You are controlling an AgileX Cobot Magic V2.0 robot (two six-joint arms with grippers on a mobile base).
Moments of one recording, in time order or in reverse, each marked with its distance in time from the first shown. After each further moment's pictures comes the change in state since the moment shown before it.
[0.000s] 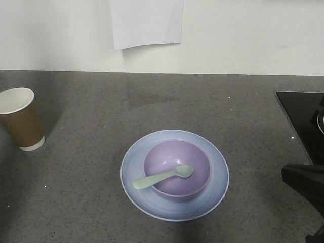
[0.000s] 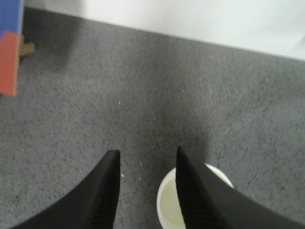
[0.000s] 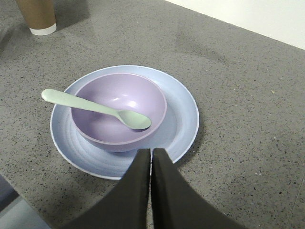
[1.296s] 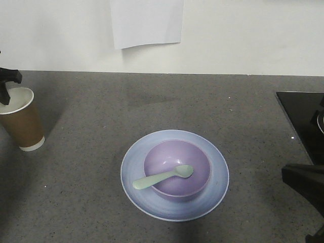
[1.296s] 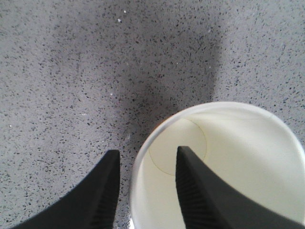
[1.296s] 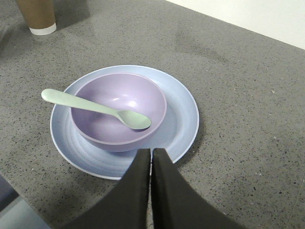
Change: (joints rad) left arm -0.038 0.141 0.258 -0.045 -0.024 0.098; right arm 0.000 0.000 0.000 0.000 0.000 0.000
